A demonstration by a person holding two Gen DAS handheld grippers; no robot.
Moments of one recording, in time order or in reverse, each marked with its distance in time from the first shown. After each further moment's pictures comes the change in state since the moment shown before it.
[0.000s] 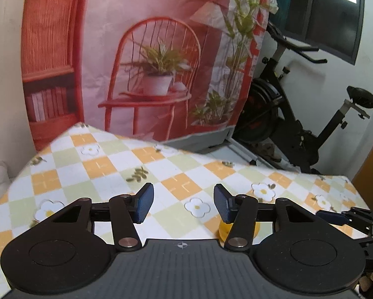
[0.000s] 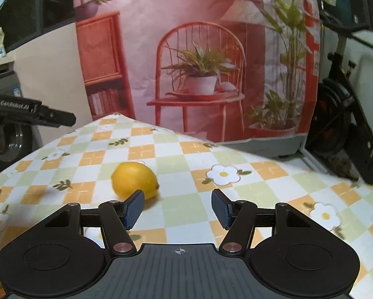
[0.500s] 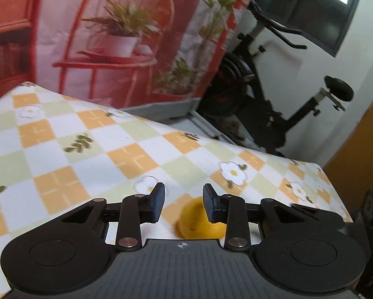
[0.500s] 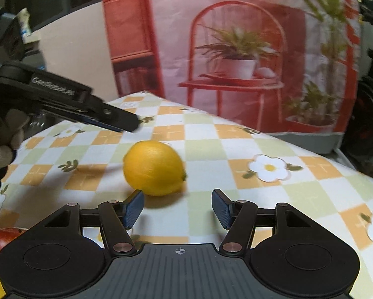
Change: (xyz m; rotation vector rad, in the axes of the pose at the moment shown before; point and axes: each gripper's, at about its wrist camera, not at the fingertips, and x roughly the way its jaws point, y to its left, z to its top) left arm 0.068 -0.005 -0.015 -0.062 0.131 -0.225; right arm 0.070 0.017 -0.009 -0.110 0.068 0.157
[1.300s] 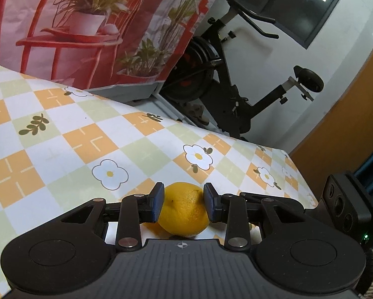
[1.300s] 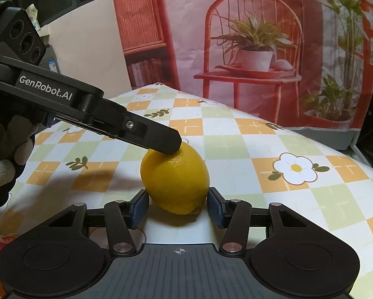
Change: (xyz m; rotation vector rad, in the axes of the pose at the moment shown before) left arm 0.023 0.001 -0.008 -0.022 0.075 -0.193; right arm 0.022 0.003 0.005 0.011 0.033 0.064
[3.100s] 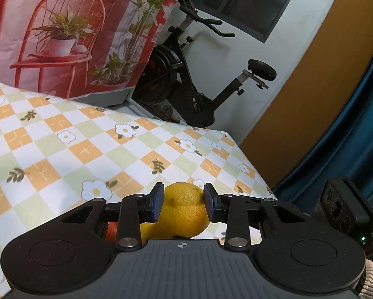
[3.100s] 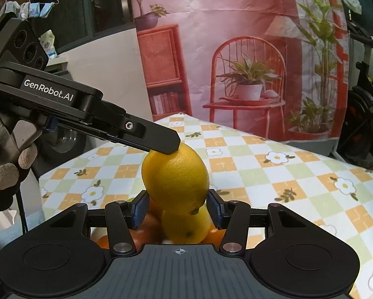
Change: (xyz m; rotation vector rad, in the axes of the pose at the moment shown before) left arm -0.139 -0.133 -0.078 0.081 -0.029 -0.044; right arm -0.214 0.120 -0.048 0.034 -0.124 -0.038
